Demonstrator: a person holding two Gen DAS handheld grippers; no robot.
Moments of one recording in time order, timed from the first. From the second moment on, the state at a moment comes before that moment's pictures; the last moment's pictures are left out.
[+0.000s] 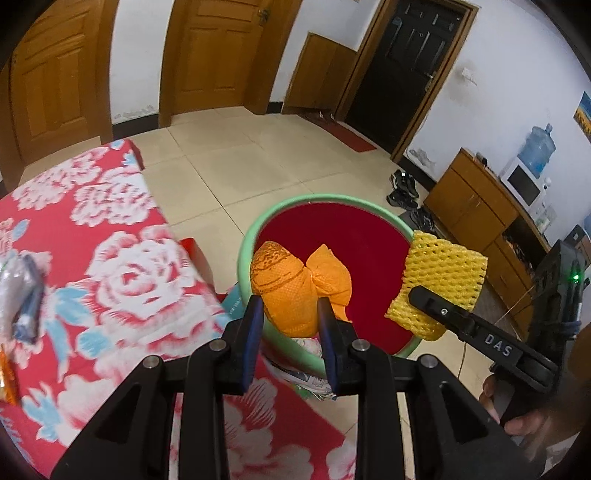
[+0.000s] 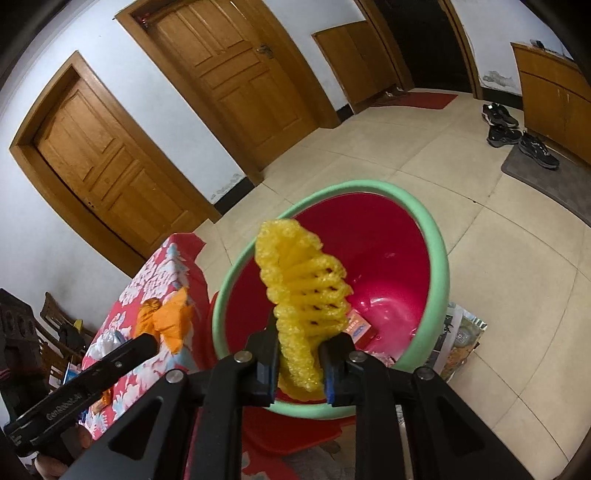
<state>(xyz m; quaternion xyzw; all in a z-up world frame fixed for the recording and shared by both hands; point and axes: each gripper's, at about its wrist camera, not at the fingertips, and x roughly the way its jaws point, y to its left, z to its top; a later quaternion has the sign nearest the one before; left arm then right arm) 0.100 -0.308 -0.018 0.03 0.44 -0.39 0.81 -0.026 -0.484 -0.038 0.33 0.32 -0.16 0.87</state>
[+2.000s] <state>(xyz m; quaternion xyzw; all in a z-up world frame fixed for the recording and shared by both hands) 0.145 -0.147 -0.043 -0.09 0.47 -0.19 0.86 -0.025 -0.429 -0.010 0.31 0.32 -0.11 0.89</state>
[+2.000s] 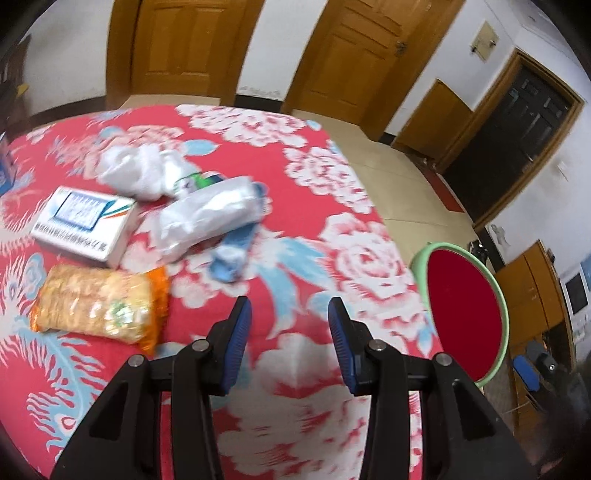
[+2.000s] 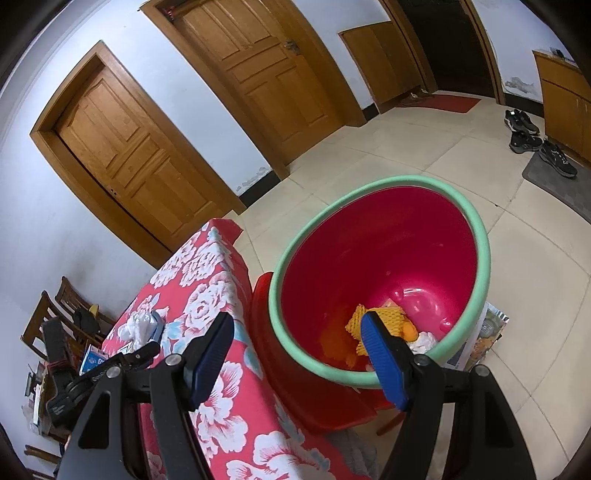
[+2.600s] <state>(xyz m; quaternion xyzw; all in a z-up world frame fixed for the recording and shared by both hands) 0.125 -0.064 -0.052 -0.13 0.48 -0.13 0.86 -0.009 -0.404 -0.012 0.30 0.33 -0.08 0.89</state>
